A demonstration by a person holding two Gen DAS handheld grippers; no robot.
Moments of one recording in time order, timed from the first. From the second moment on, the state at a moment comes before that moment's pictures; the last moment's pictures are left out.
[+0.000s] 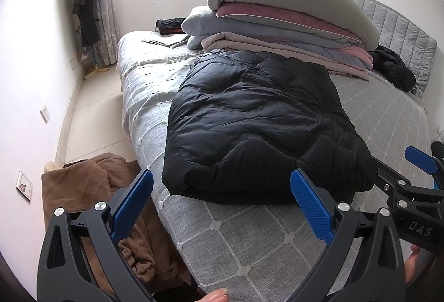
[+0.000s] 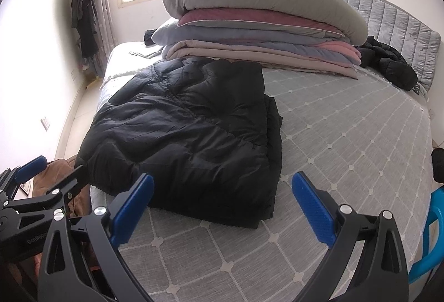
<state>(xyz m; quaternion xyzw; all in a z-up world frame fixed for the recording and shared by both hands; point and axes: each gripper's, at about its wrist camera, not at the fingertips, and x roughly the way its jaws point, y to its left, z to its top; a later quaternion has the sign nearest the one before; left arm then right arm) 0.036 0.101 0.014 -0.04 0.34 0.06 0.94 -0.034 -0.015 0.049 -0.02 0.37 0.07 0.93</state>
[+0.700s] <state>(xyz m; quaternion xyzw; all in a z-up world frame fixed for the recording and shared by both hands) 0.042 0.101 0.013 -0.04 0.34 0.05 0.94 -0.035 -0.014 0.050 -0.02 0.37 0.07 0.93</state>
